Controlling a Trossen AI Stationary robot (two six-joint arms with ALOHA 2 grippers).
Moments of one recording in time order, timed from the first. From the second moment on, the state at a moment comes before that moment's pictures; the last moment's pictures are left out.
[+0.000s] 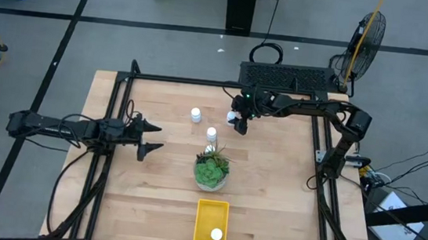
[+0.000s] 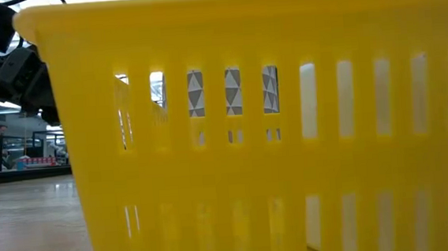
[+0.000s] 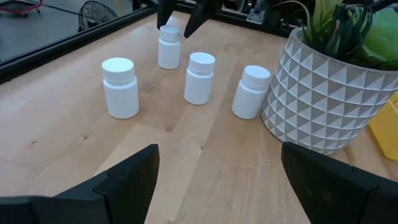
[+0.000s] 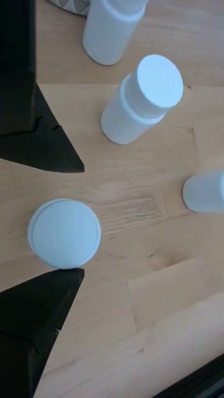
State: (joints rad) left arm 0.01 0.33 0.06 -0.08 -0.18 -0.25; right arm -0.50 1.76 1.10 -0.12 -0.26 -0.20
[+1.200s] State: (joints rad) left arm 0.01 0.33 0.06 -0.08 -0.16 -0.24; right arm -0.50 1.70 1.10 -0.16 -0.24 -0.19
